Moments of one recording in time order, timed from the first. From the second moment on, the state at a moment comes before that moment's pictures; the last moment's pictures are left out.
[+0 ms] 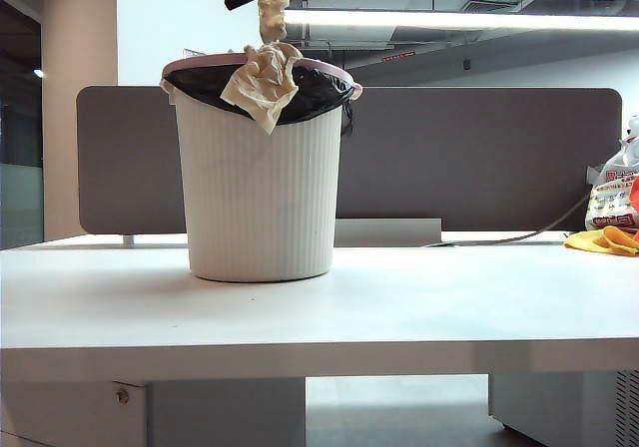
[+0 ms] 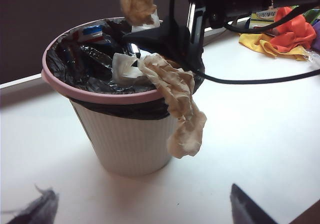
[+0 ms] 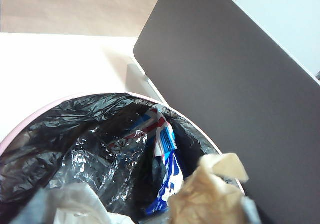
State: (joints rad) left arm -0.40 0.88 1.20 -0.58 0.07 0.01; right arm 0.60 2.27 2.63 -0.60 -0.15 -0.55
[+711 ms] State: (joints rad) left arm -0.40 0.88 1.20 -0.62 0.07 0.01; right arm 0.55 2.35 2.63 -0.72 -0.18 -0.37
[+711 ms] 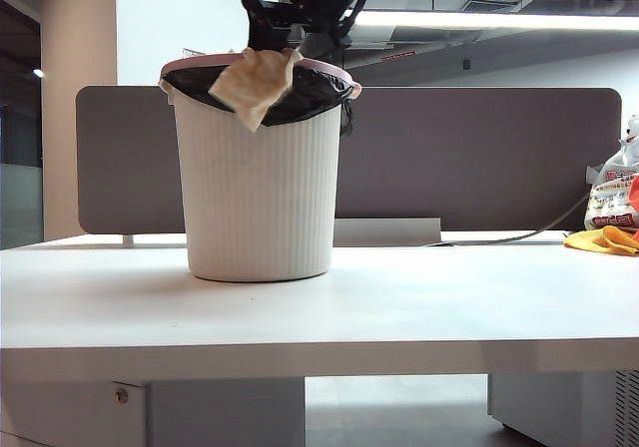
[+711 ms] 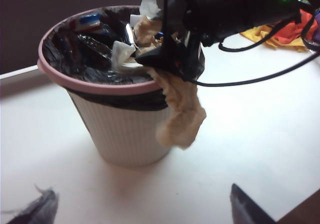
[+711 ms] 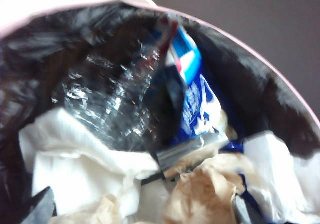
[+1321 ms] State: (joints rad) left arm -0.39 0.88 1.20 -0.56 0.07 0.03; right arm 0.56 2.37 2.85 -0.79 -0.22 -0.30
